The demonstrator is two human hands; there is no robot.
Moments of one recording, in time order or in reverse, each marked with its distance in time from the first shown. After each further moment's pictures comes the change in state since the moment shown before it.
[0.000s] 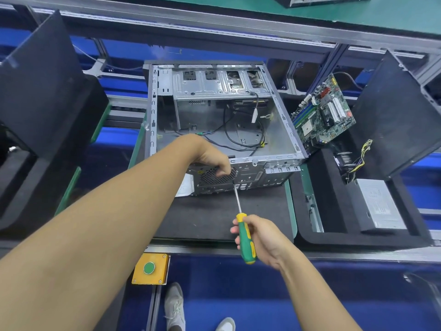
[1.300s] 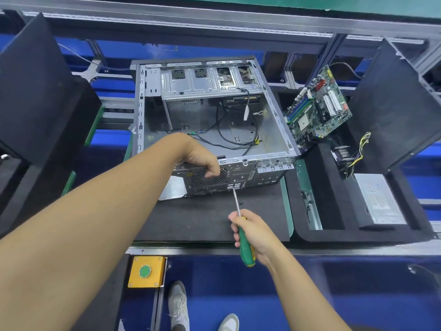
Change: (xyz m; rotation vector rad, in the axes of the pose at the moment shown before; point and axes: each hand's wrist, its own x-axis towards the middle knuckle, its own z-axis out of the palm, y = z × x) left_hand 0.010 0.001 -0.007 0.041 -0.097 -0.028; right_hand 0.020 0.006 -0.003 -0.171 0.071 -0.147
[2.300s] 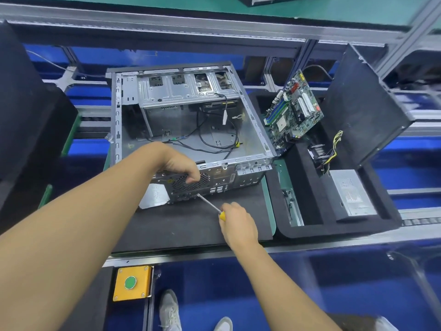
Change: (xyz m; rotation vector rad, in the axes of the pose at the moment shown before) left_hand -0.010 0.001 0.002 -0.020 0.010 0.003; right_hand 0.019 -0.002 0.001 -1.179 0.396 -0.359
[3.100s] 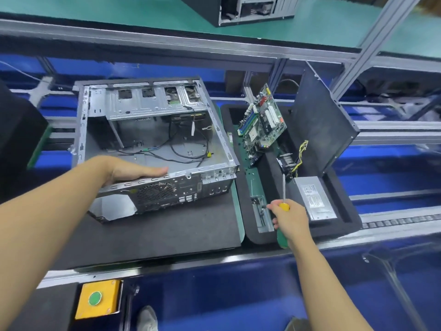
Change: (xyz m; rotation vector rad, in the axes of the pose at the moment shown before) left_hand 0.001 -0.031 0.000 -0.387 0.054 -0.045; right_hand -0.009 0.163 -0.110 0.796 0.305 0.522
